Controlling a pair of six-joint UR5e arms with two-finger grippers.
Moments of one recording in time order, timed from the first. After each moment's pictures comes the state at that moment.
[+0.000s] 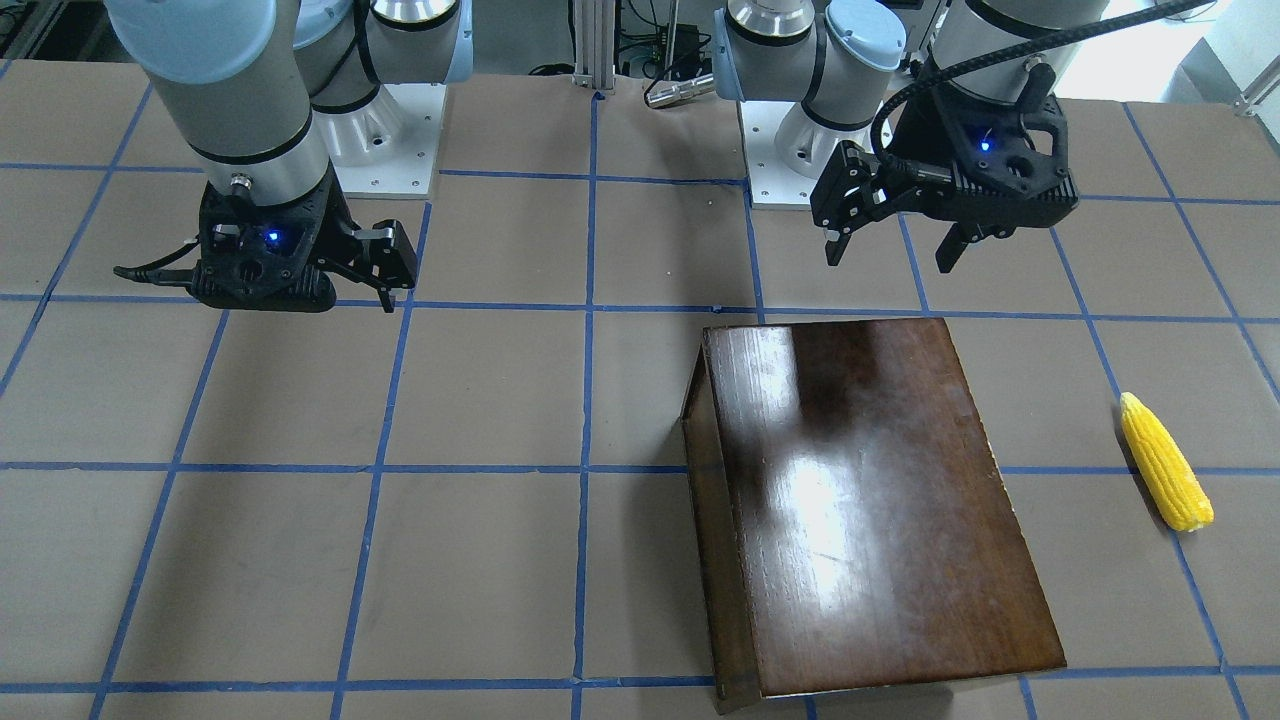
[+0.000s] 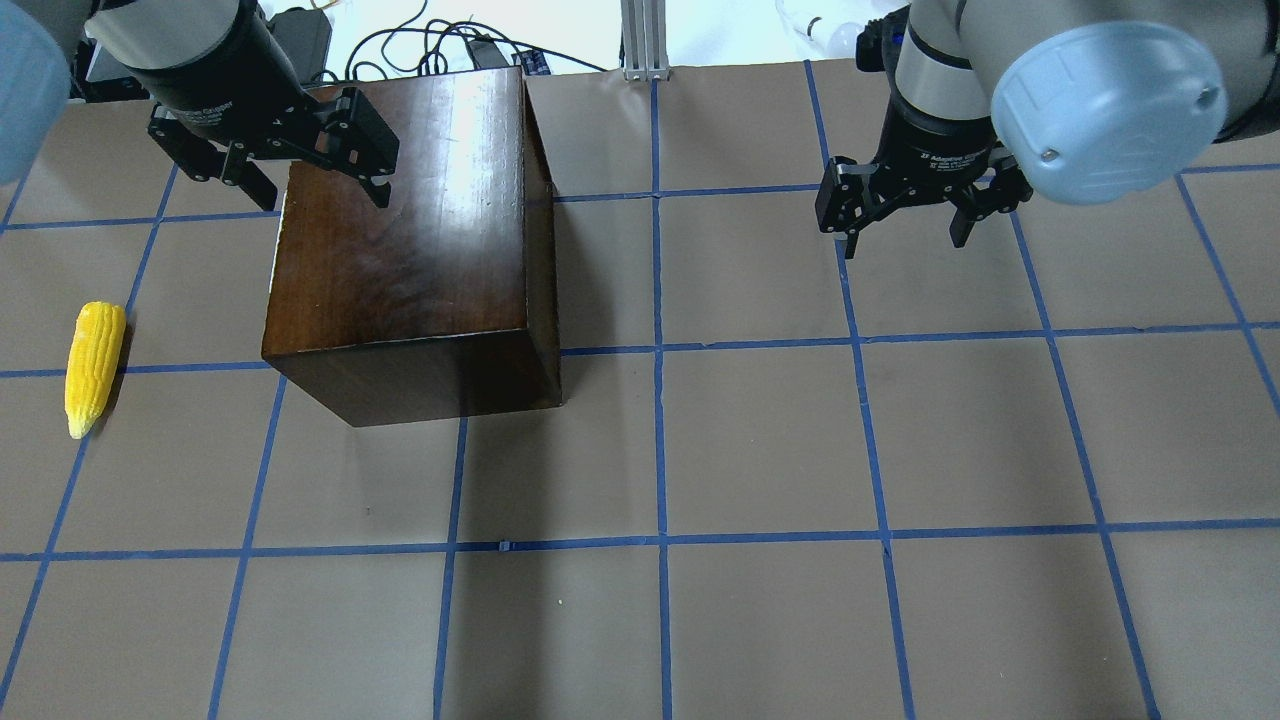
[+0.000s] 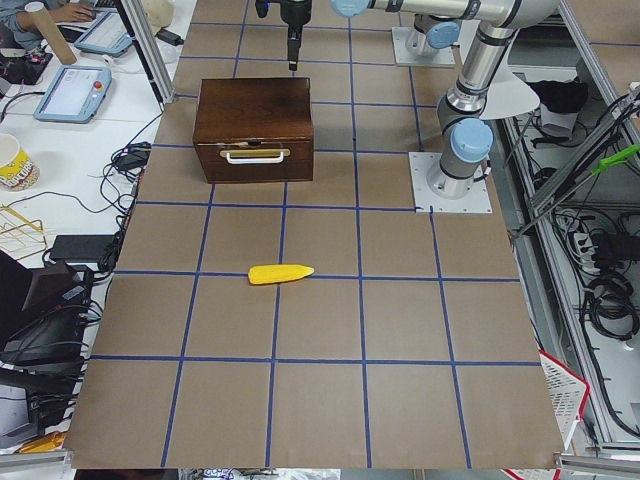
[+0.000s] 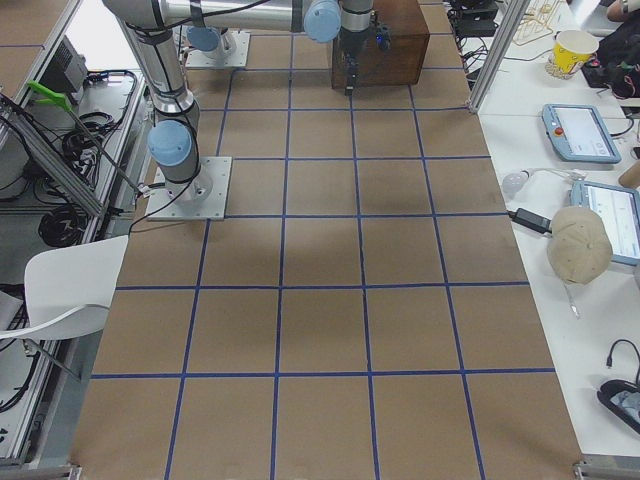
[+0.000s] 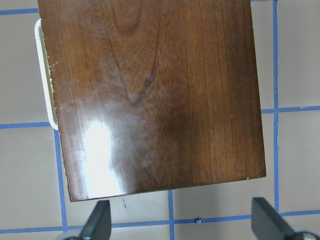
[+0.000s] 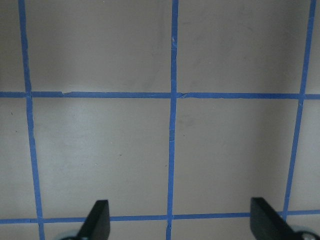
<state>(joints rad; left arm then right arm) -1.56 -1.59 -1.48 -1.58 1.55 0.05 1.65 -1.48 1.58 -1.62 -1.64 0.06</state>
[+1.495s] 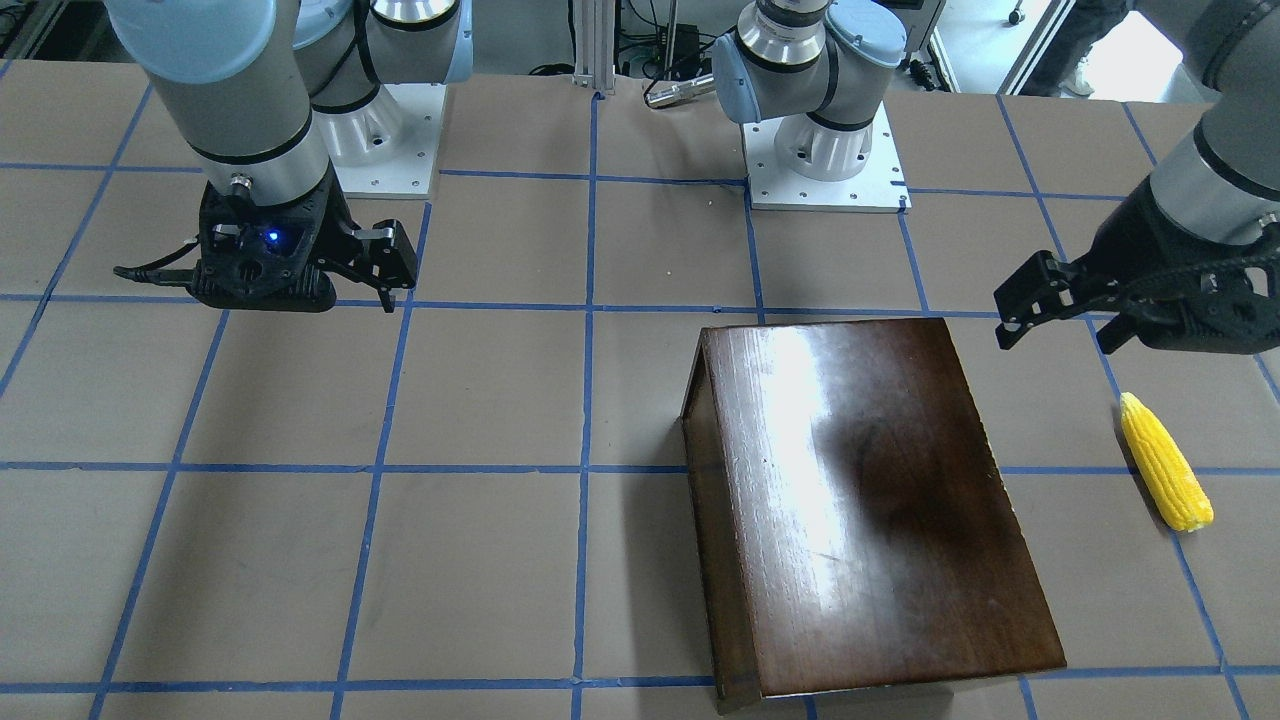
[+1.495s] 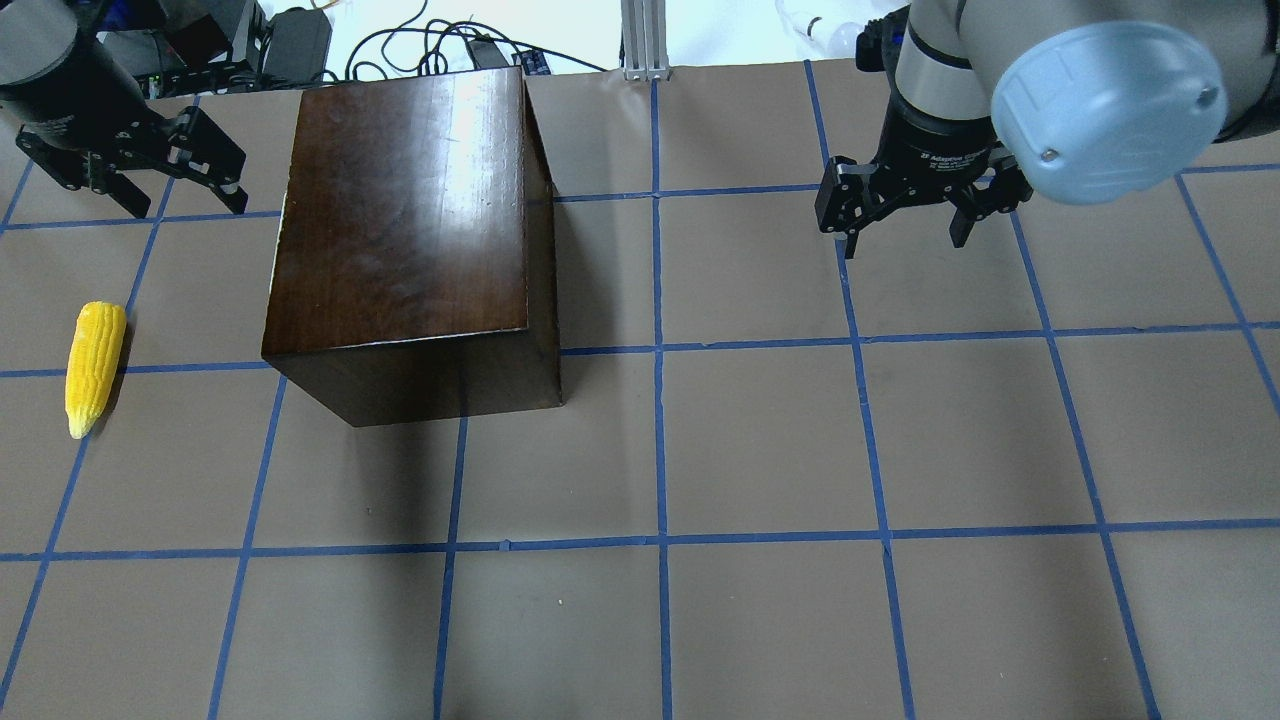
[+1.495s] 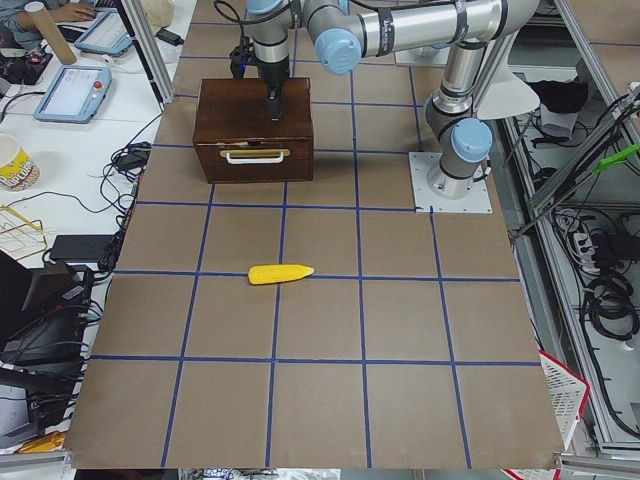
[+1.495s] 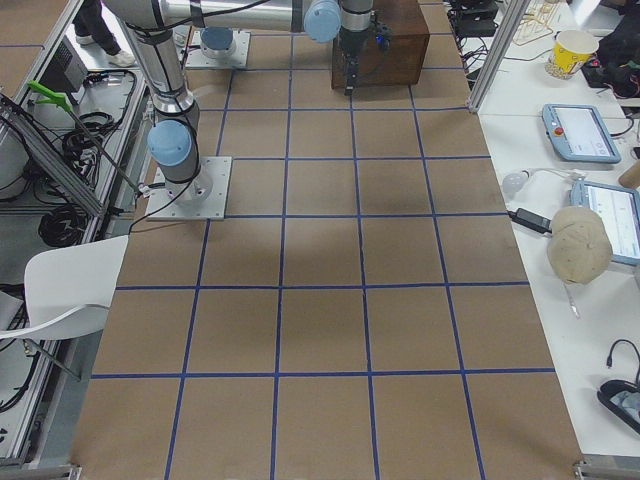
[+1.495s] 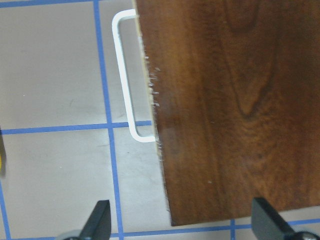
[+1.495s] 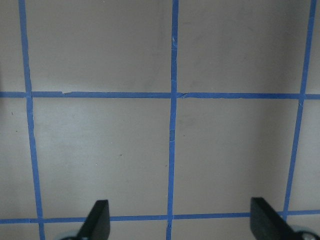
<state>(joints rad) -1.26 -1.70 -1.48 -1.52 1.56 0.33 1.65 -1.48 1.58 -1.62 -1.64 0.06</state>
